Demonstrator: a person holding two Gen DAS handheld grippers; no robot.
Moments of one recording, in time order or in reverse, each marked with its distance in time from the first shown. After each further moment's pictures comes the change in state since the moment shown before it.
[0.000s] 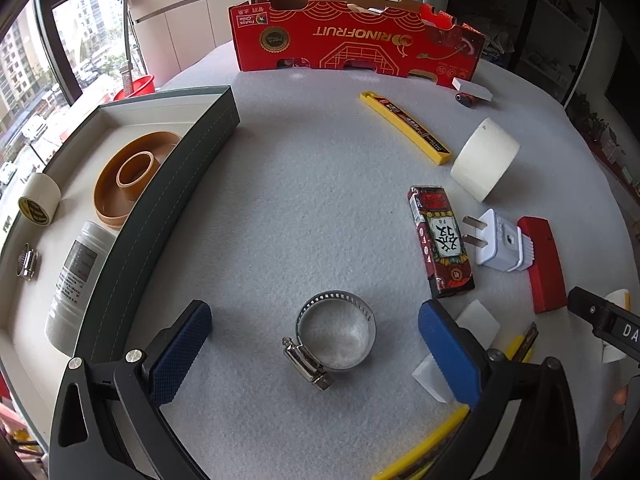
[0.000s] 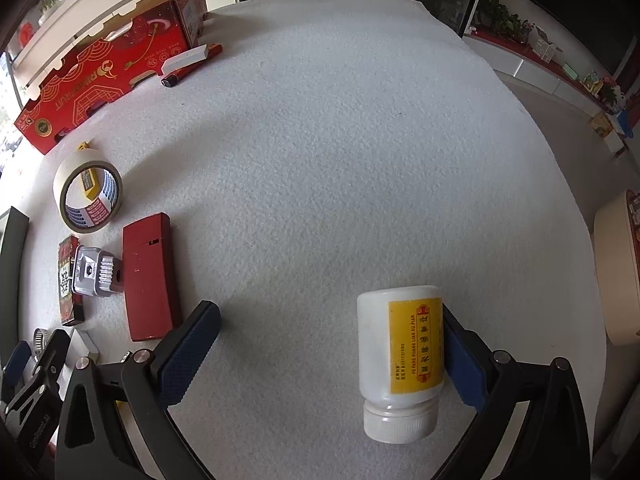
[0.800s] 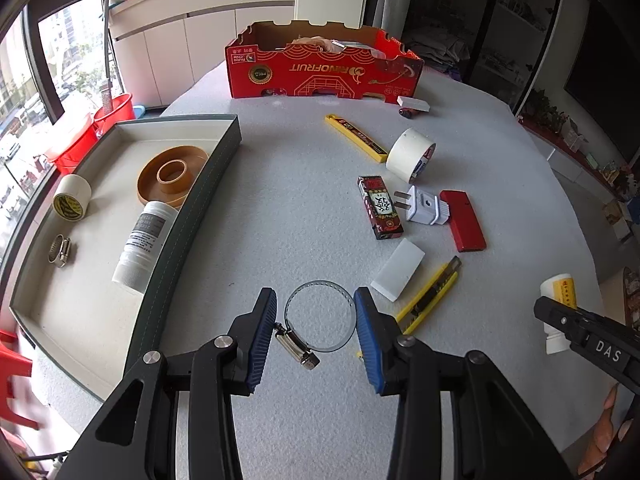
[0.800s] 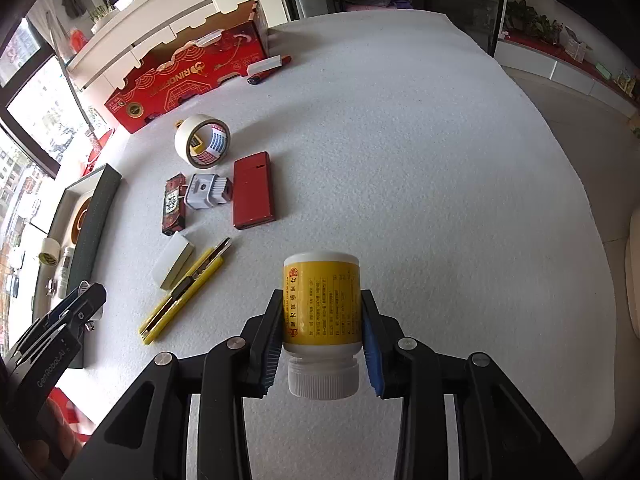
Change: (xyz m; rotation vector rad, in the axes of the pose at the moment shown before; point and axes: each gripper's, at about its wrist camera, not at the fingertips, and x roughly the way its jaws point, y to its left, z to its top) left arm -0.089 0.013 -0.038 0.067 -0.059 -0.116; right arm -0.083 -0.002 -0.077 -0.037 -0.056 0.228
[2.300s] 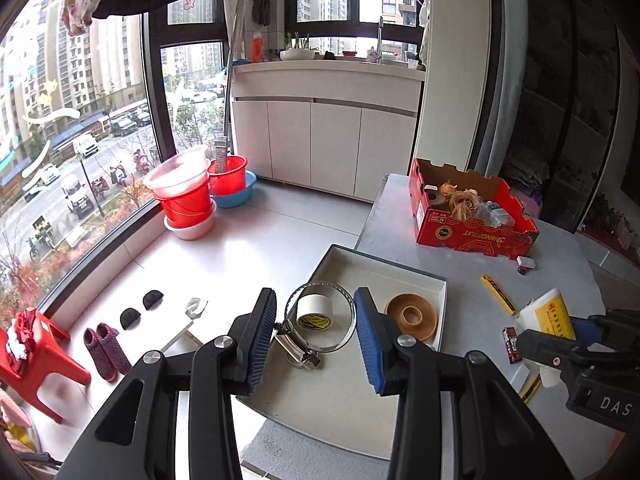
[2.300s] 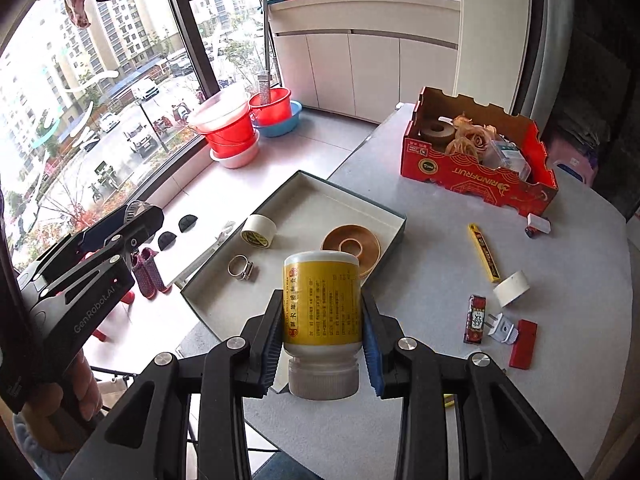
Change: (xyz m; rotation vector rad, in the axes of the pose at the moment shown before) left arm -0.152 0.211 0.052 -0.194 -0.313 0.246; right arm -0.077 0.303 0.036 -0.566 -0.071 0.268
